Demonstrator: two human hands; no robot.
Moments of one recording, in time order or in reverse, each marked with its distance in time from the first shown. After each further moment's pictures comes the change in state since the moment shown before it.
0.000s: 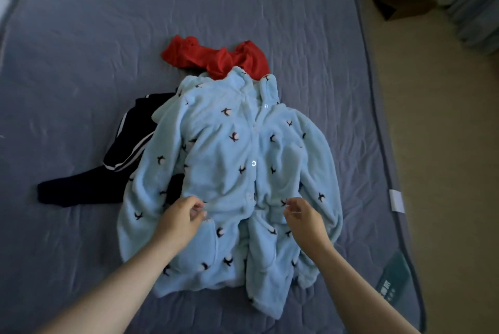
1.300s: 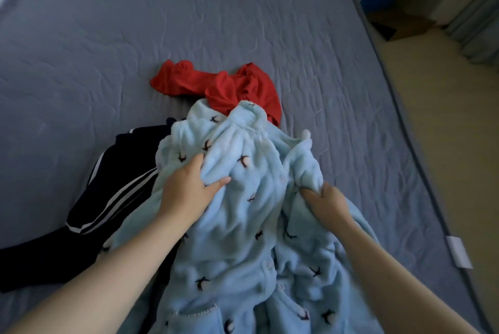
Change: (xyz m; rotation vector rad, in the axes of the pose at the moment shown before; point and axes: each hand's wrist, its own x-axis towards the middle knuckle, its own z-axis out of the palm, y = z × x) left_hand 0.199 0.008 -0.009 0.046 0.391 0.309; right_hand 0.200 -0.027 0.014 -0.007 0.172 -0.045
